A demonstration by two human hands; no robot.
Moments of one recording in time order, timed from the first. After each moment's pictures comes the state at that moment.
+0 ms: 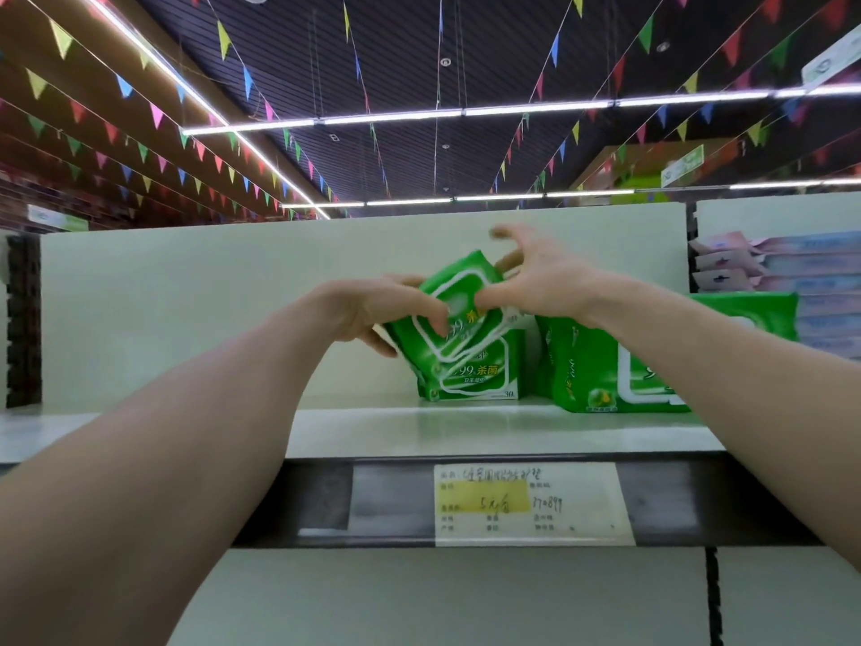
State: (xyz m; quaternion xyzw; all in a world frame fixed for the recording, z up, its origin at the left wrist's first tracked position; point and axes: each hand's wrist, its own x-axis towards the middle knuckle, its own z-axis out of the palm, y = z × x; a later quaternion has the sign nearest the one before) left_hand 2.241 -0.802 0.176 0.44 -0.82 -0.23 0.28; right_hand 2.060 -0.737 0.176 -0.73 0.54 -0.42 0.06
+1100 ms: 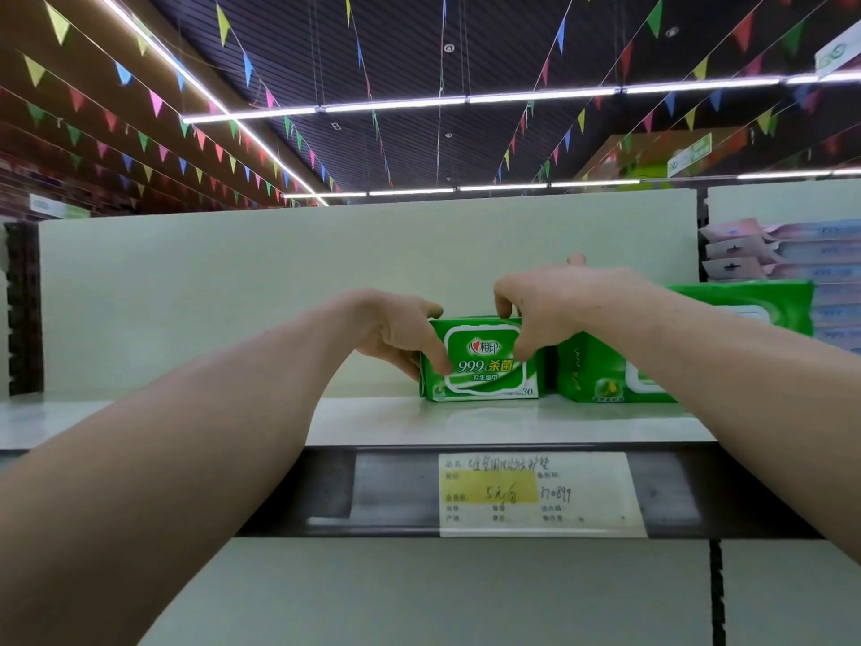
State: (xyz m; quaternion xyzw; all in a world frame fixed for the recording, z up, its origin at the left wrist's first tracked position) left_hand 2.222 -0.807 0.157 0.48 -0.79 -0.32 0.20; right_hand 2.061 -0.743 0.167 -0.71 0.67 -0.05 -0.22
